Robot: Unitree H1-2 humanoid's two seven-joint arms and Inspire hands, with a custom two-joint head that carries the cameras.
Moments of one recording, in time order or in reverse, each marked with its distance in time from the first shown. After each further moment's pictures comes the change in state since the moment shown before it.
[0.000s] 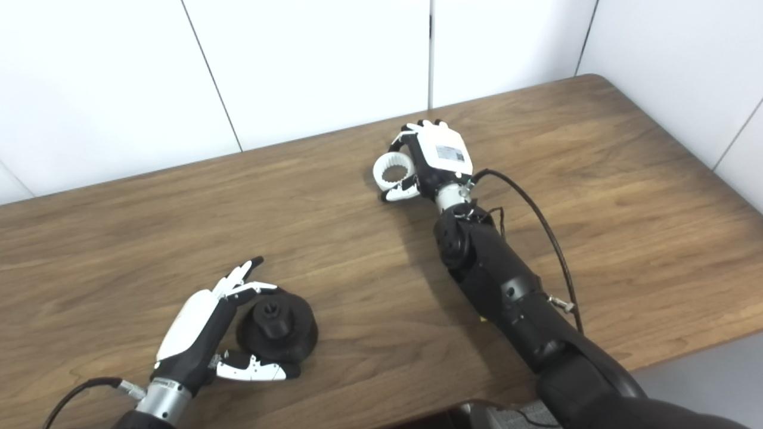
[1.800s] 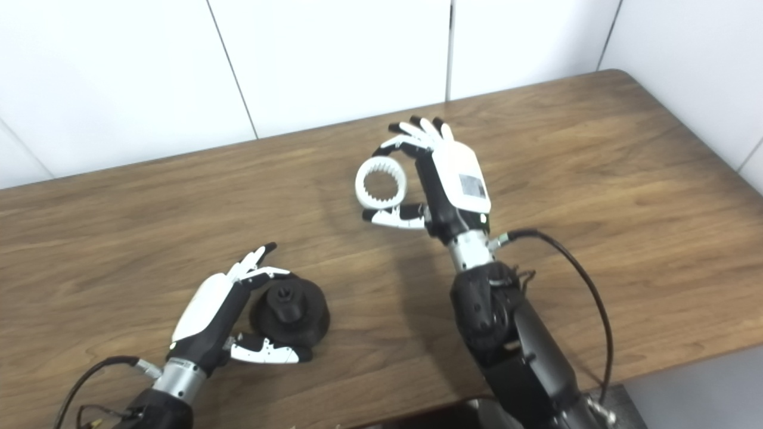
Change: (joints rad) left arm -0.004 -0.019 0.003 0.003 0.019 0.021 0.003; right arm 0.381 0.107 -0.012 -0.693 0.026 -0.074 0.075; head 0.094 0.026
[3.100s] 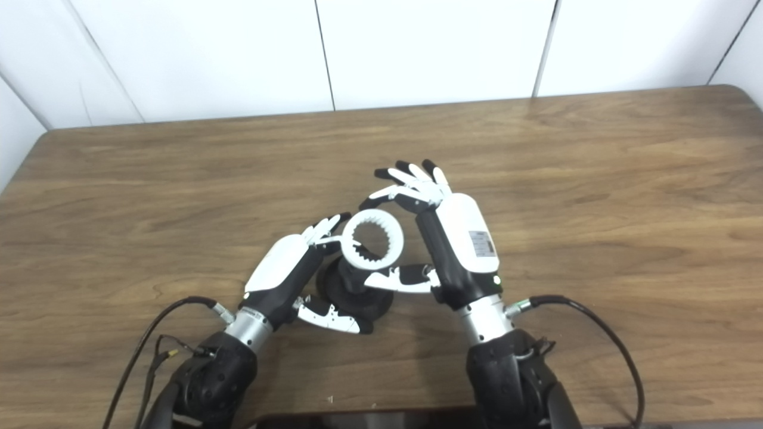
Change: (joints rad) left arm -0.013 -0.052 -0.020 0.012 0.053 0.017 -0.002; right arm 0.138 0.099 0.131 -0.109 -0.013 -0.147 0.131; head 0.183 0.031
